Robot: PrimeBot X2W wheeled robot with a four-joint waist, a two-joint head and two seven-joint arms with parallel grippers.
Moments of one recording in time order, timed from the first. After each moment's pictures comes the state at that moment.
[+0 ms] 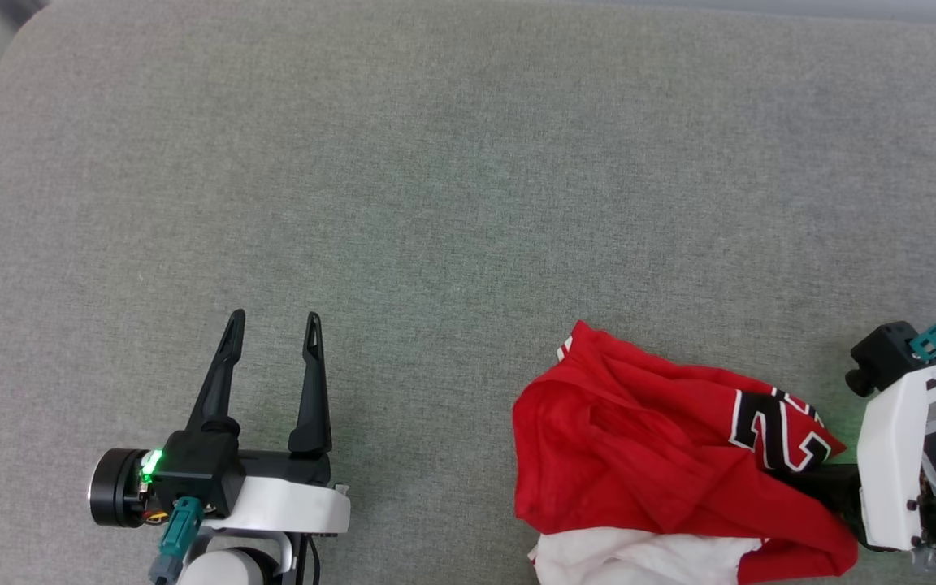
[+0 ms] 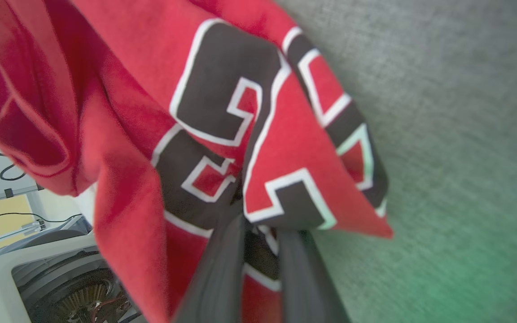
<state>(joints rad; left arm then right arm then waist) -0.06 0.05 -0.10 -0.04 -0.06 0.03 -0.26 -0.23 -0.59 0.26 0.01 1.06 0.13 1.03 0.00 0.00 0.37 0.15</state>
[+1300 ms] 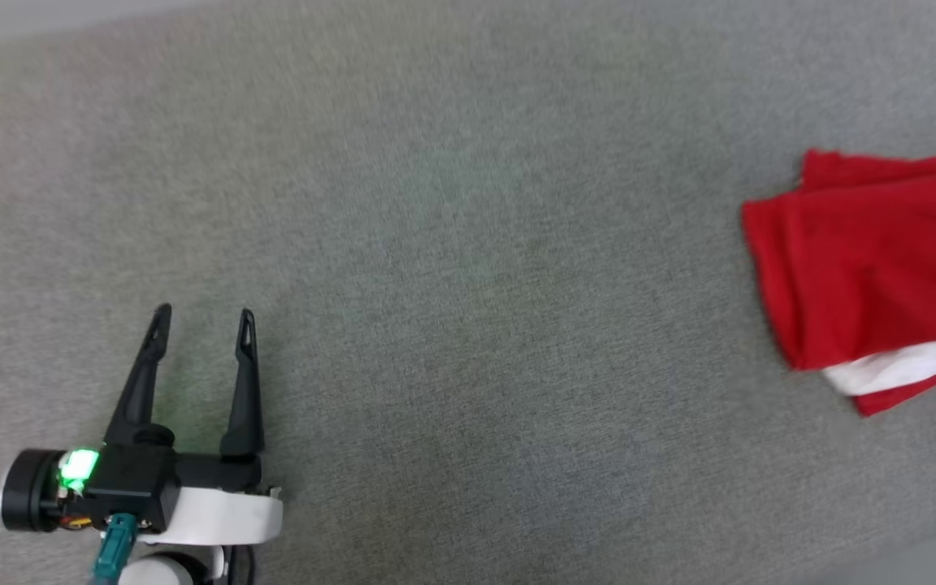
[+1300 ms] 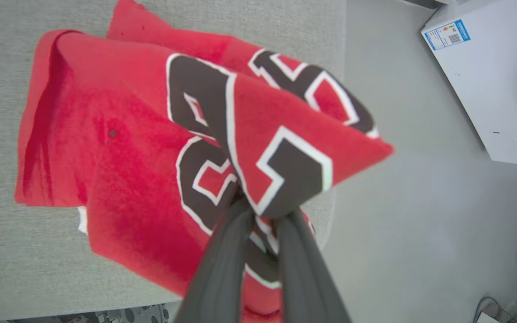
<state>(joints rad) -0.02 0.12 0.00 -0.12 0.00 -0.01 -0.26 -0.64 -0.97 0.39 0.19 0.80 0.13 0.76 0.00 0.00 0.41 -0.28</state>
